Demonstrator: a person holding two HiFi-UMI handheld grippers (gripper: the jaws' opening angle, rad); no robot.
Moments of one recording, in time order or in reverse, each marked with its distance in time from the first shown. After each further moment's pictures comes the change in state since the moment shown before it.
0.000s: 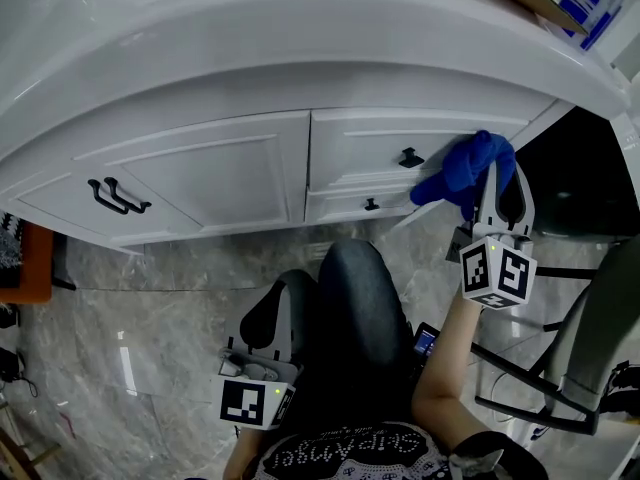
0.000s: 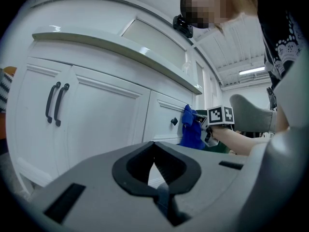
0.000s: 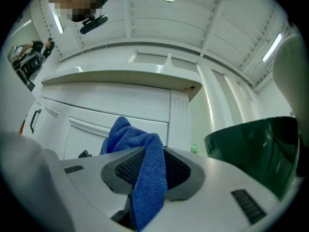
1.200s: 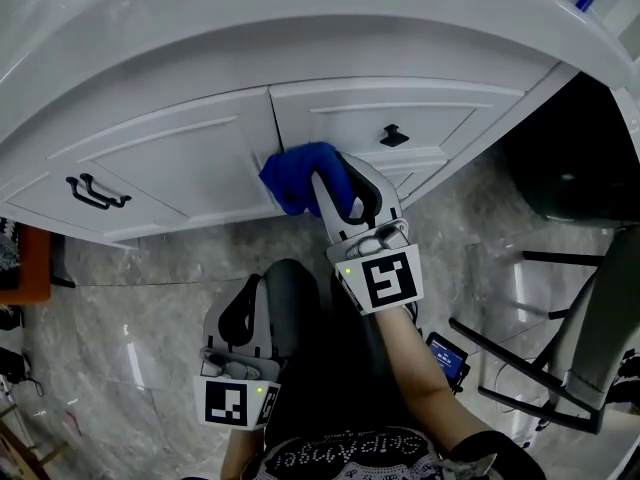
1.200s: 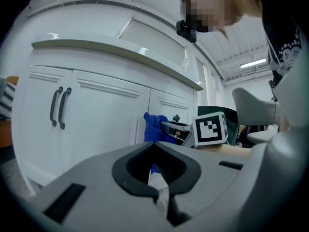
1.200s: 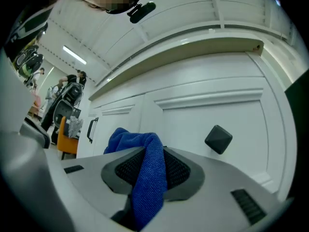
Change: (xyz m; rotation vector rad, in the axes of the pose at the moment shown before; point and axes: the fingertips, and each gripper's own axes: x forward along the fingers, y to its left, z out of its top) left arm -0.002 0.000 -0.007 0.038 0.015 0.053; right arm -0.023 0.225 -0.036 0.103 -0.004 0.575
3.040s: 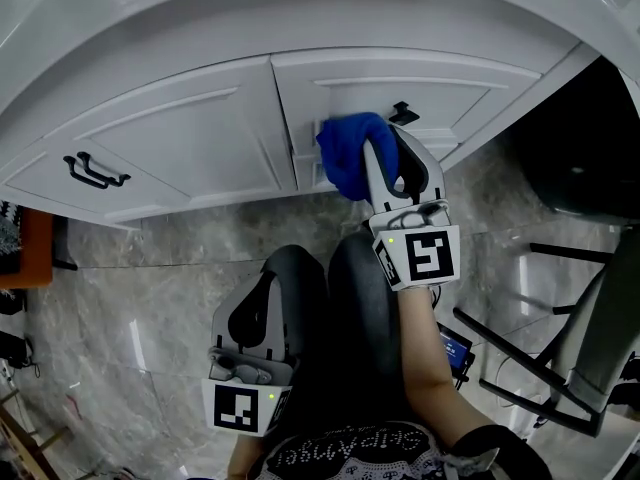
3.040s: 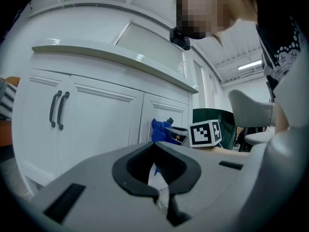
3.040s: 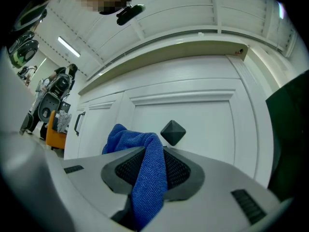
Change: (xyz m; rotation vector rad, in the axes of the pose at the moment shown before) left arm -0.011 -0.023 0.004 -0.002 -0.044 -0.008; right arm -0.024 -0.059 -0.017 -0.043 0.036 -0.119
